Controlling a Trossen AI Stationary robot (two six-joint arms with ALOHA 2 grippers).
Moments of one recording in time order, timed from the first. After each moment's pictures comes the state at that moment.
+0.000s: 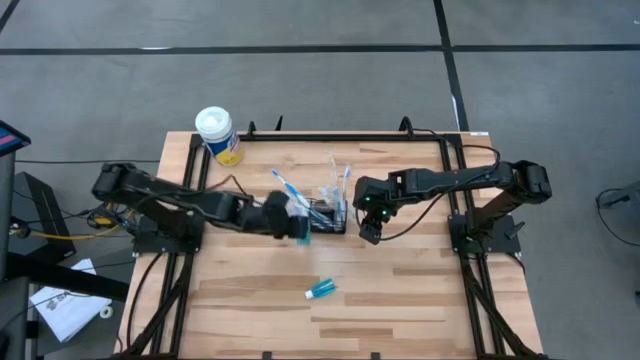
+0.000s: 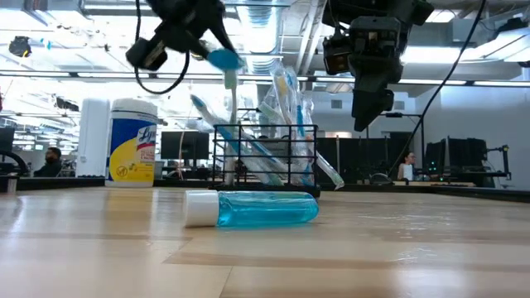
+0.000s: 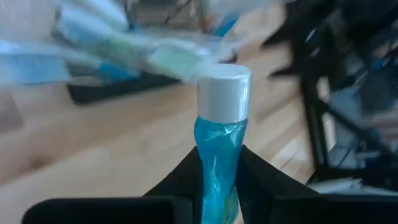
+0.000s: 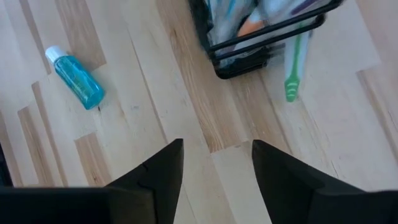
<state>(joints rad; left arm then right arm) -0.21 1.43 1.07 -0.44 -0.28 -1.45 -0.06 1.52 1.09 -0.74 -0.16 0.37</state>
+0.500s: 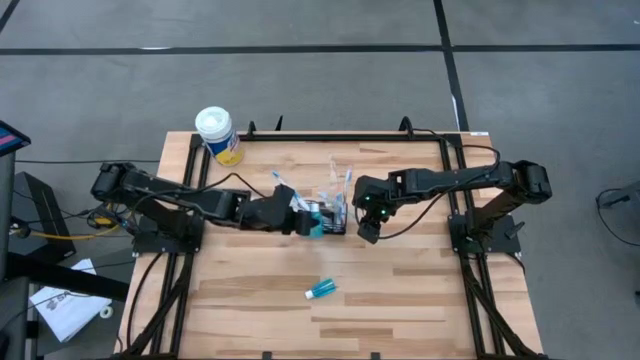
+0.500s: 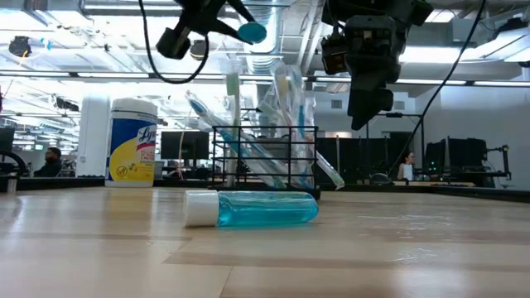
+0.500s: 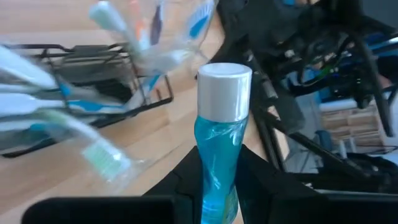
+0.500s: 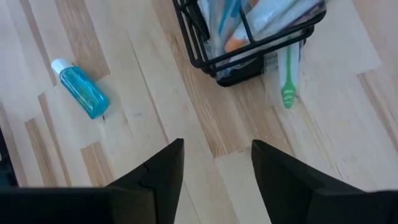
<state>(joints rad) -0.18 1.40 1.07 -0.25 -0.33 -1.31 -0.06 1.52 1.09 -0.72 -0.16 0.41</state>
